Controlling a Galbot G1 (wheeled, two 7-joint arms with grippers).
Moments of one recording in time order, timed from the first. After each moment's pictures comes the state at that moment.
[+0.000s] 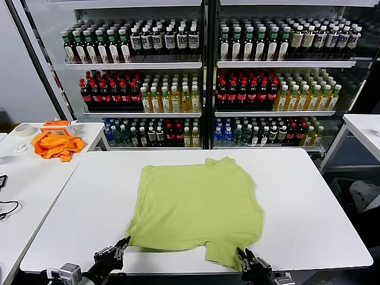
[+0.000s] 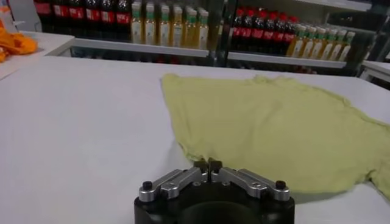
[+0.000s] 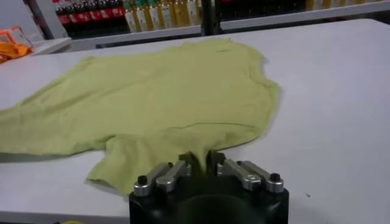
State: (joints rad) left arm 1.75 -0.97 -0.56 -2.19 -0.67 0.33 -0.08; right arm -1.65 0.95 0.24 2.17 0.61 -0.30 0.34
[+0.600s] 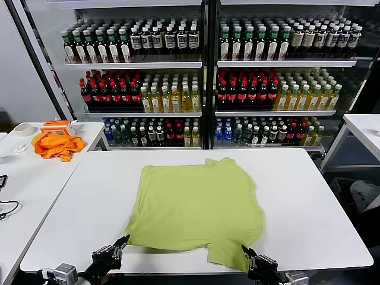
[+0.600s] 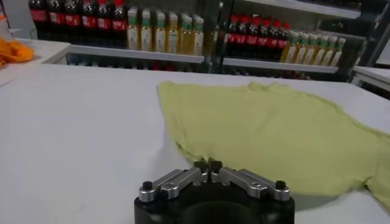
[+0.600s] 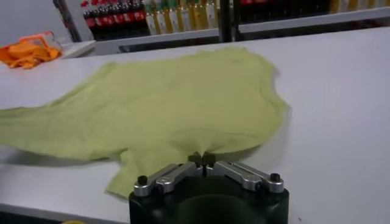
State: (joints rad) left arm 1.82 -0.93 -0.60 -2.24 -0.69 0.32 -0.07; right arm -1.86 0.89 0.43 2.38 0.64 -0.34 0.26
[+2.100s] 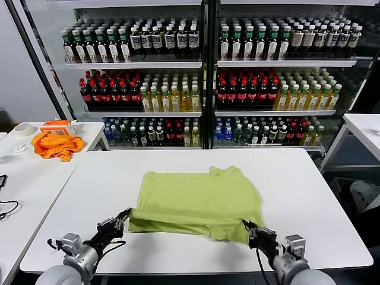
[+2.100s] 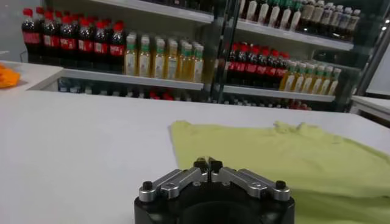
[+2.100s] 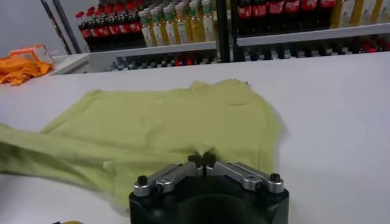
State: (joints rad) left arm 1.41 -0.90 -0.44 -1.93 -0.77 0.25 0.00; right arm -1.35 0.90 0.29 2.13 0.81 -0.50 0.30
